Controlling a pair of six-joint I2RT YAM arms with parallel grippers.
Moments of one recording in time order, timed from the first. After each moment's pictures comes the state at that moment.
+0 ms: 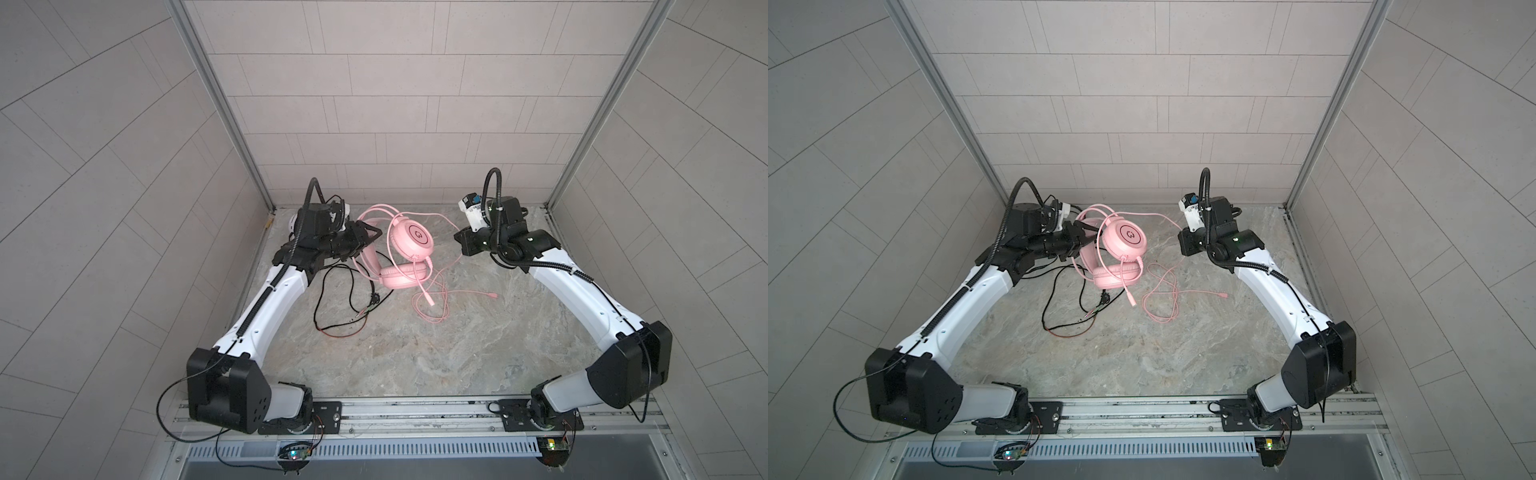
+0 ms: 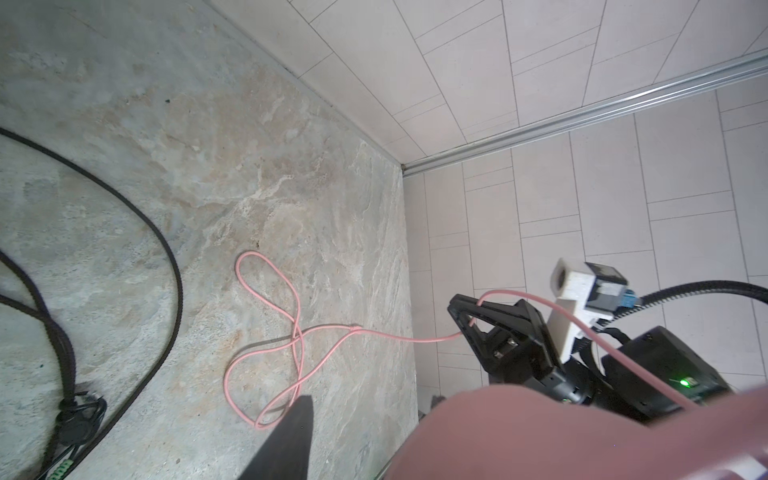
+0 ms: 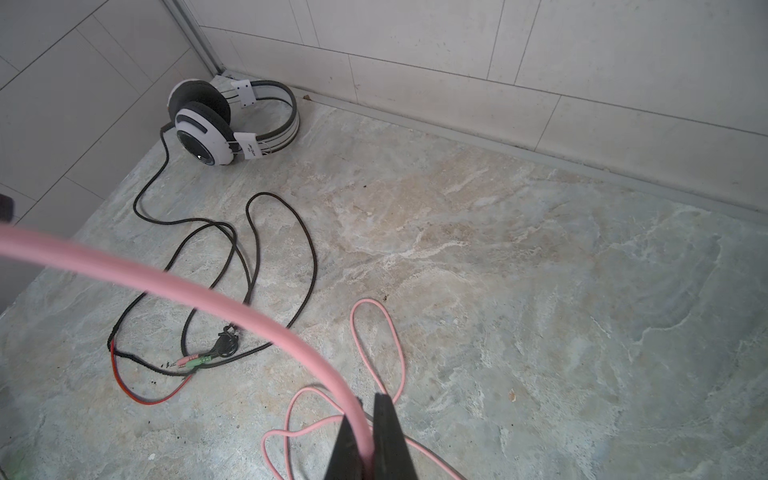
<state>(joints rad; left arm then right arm) -0.21 1.35 1.20 -0.34 0.67 -0.87 0.33 1.46 1.38 -0.58 -0.20 0.06</state>
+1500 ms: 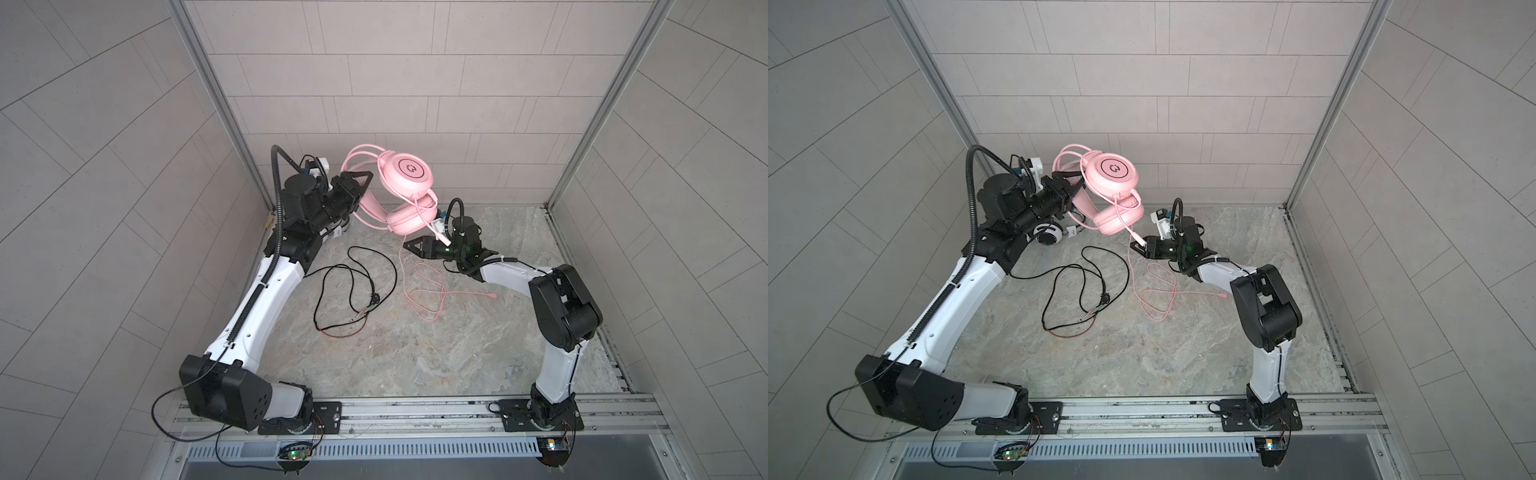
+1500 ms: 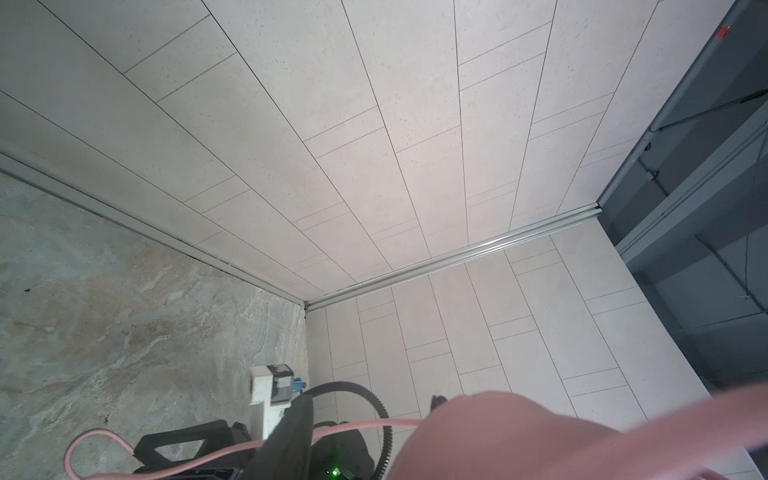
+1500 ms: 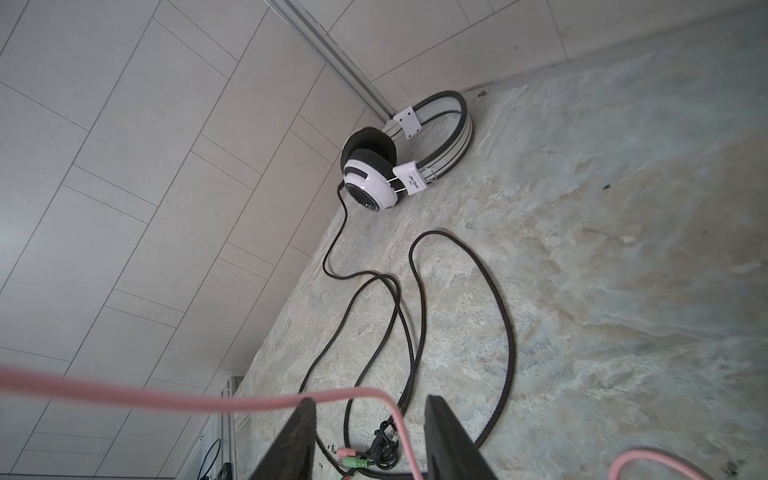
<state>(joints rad) -0.23 1.37 1.42 -0.07 0.42 -1.16 0.41 1.90 1.20 0.36 -0.68 0.62</state>
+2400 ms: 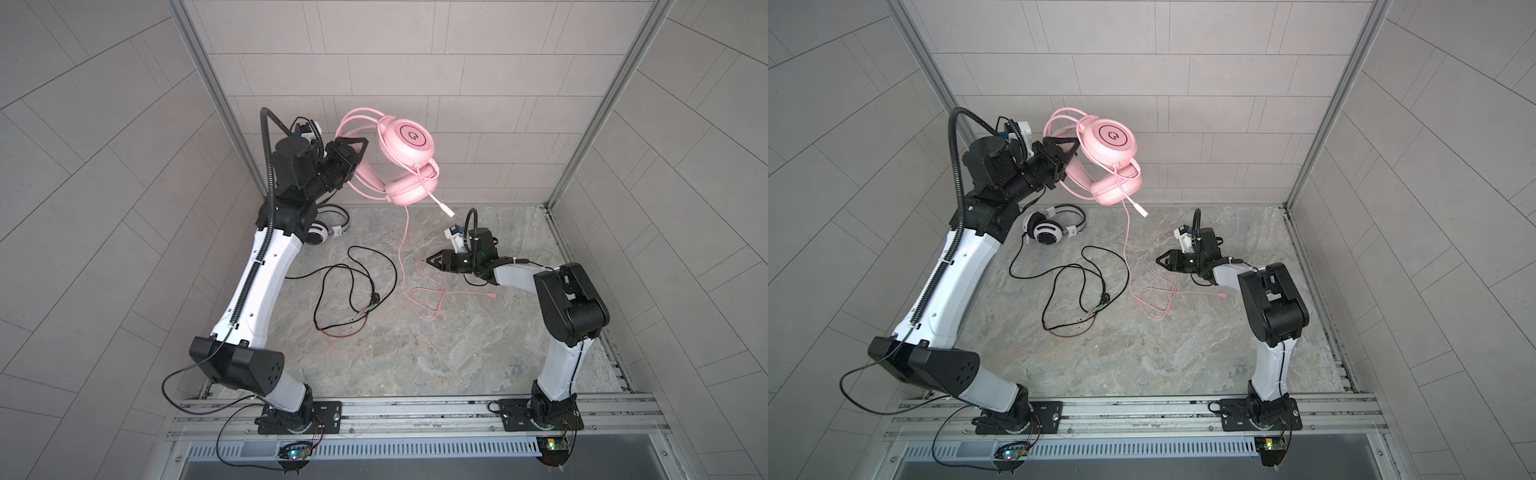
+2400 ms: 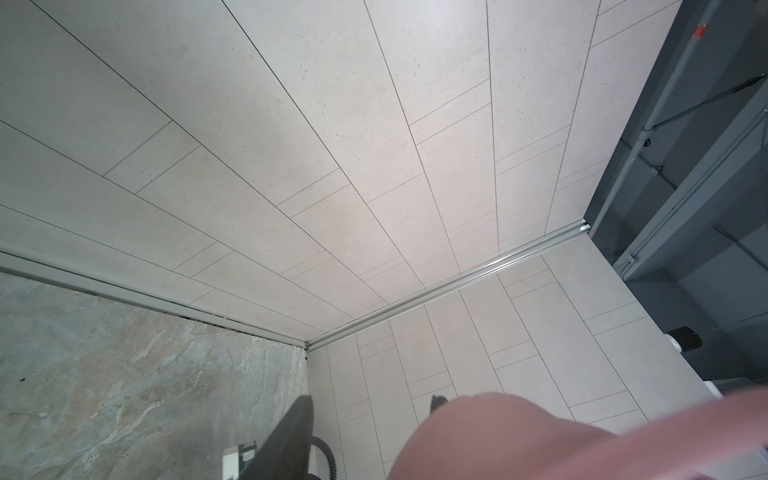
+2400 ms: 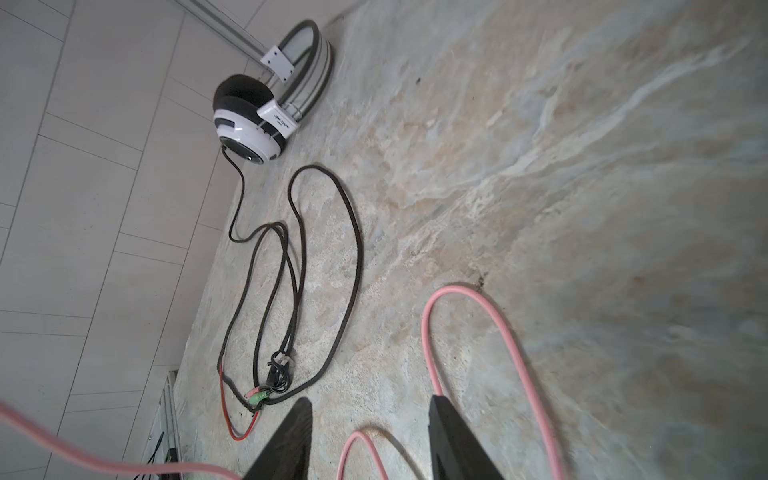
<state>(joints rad) -0.21 1.55 1.84 -0.28 0.37 -1.07 0.25 1.85 1.05 0.18 -0.67 0.47</state>
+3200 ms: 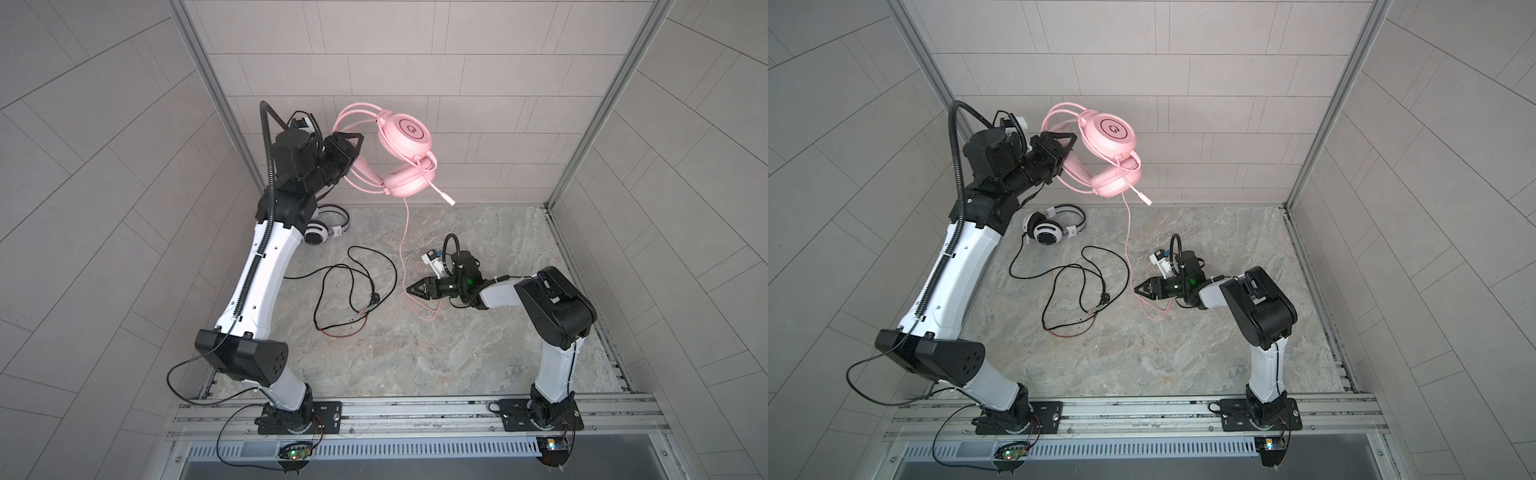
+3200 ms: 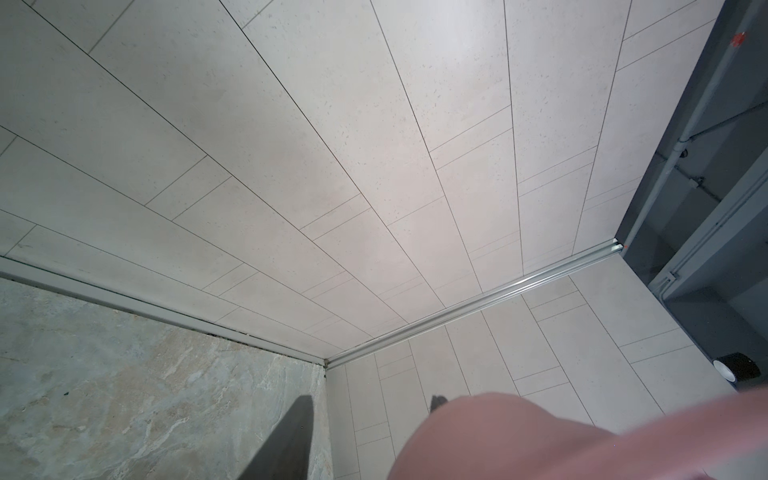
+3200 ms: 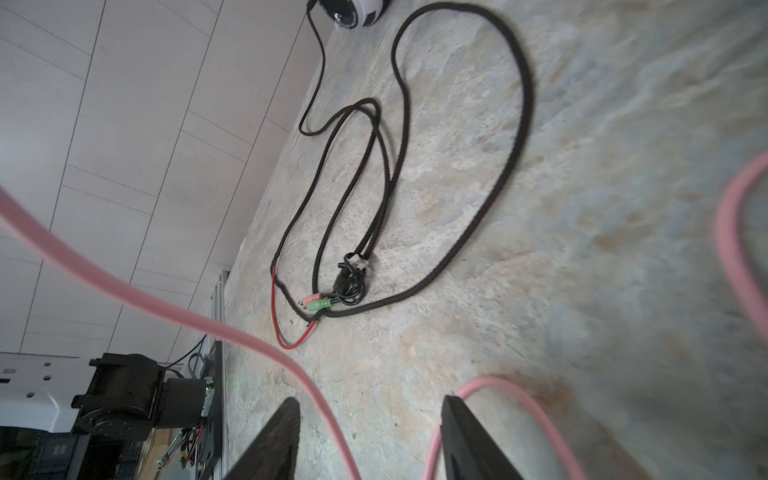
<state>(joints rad) -0.20 1.60 1.95 -0.36 0.31 -1.04 0.45 1.91 0.87 0.47 -0.80 0.50</state>
